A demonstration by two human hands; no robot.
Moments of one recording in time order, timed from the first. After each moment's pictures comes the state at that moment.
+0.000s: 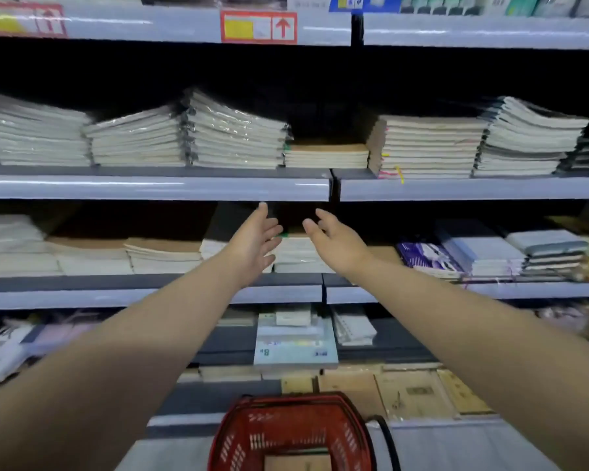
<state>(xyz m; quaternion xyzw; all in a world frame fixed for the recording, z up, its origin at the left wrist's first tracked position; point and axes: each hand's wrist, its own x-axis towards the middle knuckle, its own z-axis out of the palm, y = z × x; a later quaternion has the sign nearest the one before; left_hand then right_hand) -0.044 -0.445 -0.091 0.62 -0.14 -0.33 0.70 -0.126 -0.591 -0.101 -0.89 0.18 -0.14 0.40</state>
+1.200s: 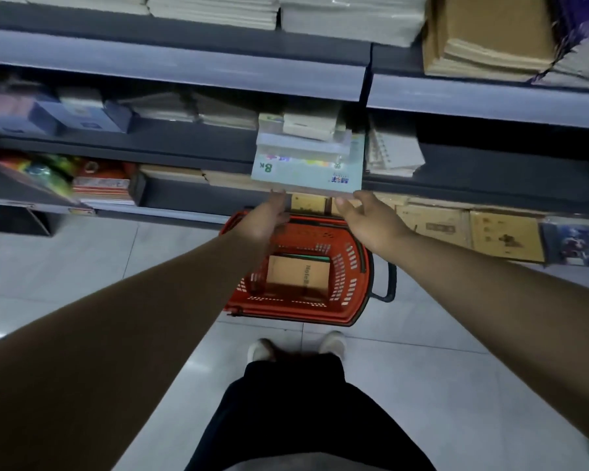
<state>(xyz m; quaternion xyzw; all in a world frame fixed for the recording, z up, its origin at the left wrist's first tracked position) -0.107 -0.453 -0.378 0.64 0.15 -0.47 0.59 -0.178 -0.627 -0.397 -0.85 0.29 0.17 0.40</state>
